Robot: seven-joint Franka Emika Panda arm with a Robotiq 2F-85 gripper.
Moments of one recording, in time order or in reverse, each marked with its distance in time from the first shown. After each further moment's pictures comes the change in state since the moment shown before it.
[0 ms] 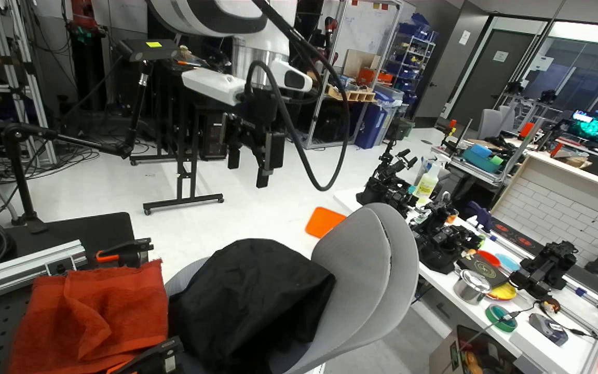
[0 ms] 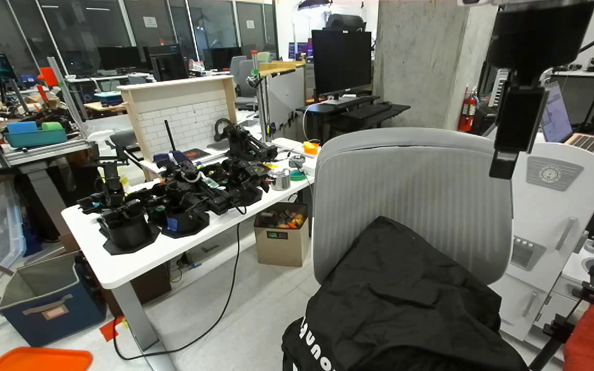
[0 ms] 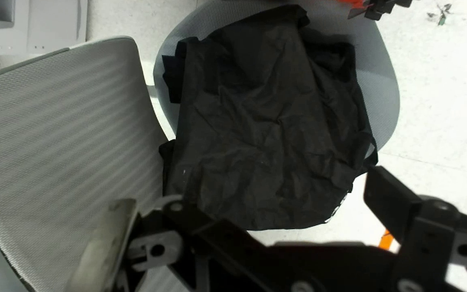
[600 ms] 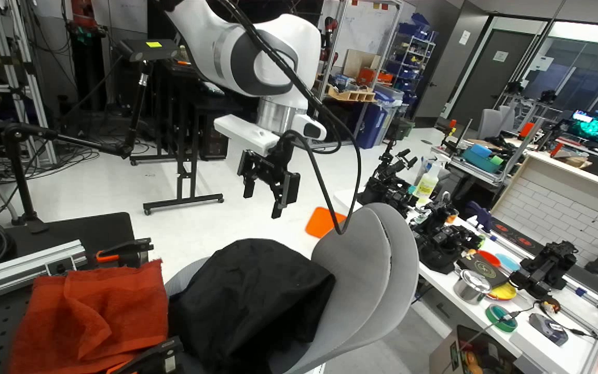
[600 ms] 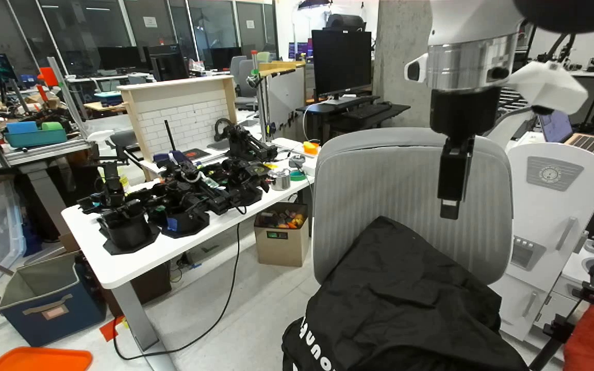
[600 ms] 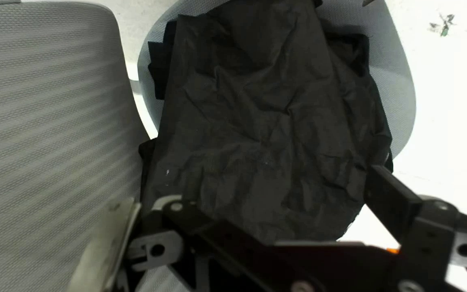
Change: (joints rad) arm -0.004 0.280 -0.008 0.161 -0.001 0.053 -0.036
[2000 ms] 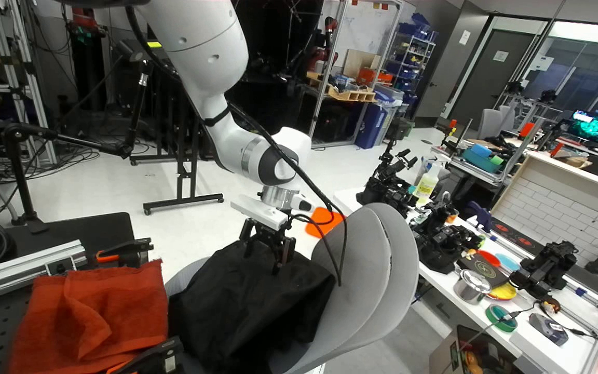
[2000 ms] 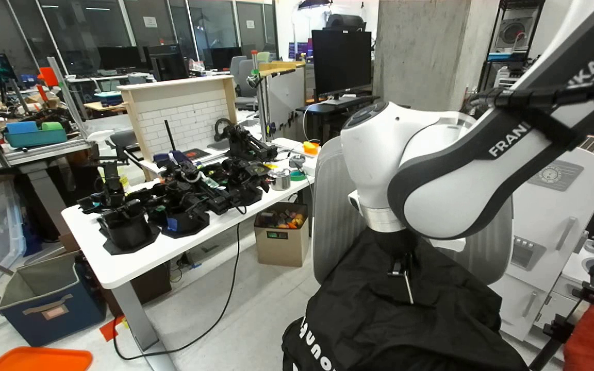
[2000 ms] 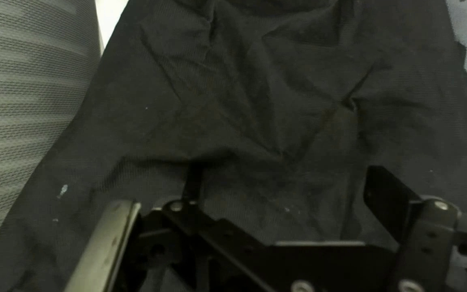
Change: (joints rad) arm 0.089 0.552 -0.048 0.347 -0.148 0.036 0.024
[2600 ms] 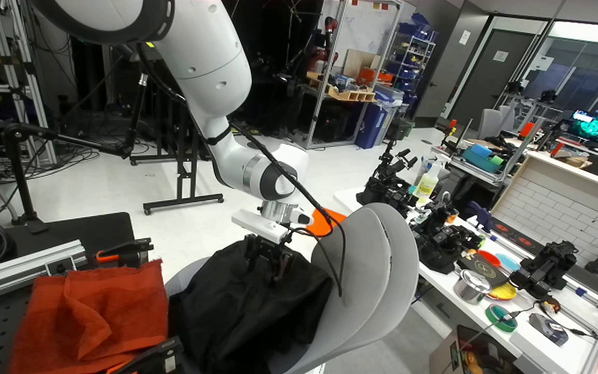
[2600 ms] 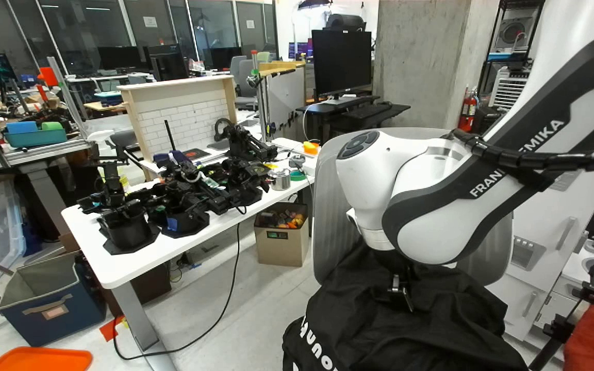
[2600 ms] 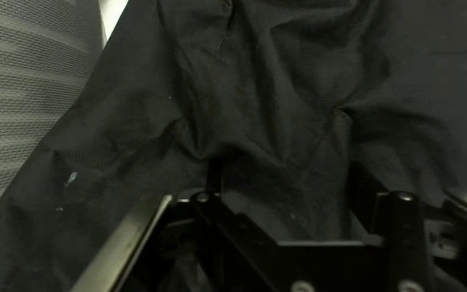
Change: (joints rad) arm 0.018 0.098 -0.026 0.072 -0.029 0.001 0.008
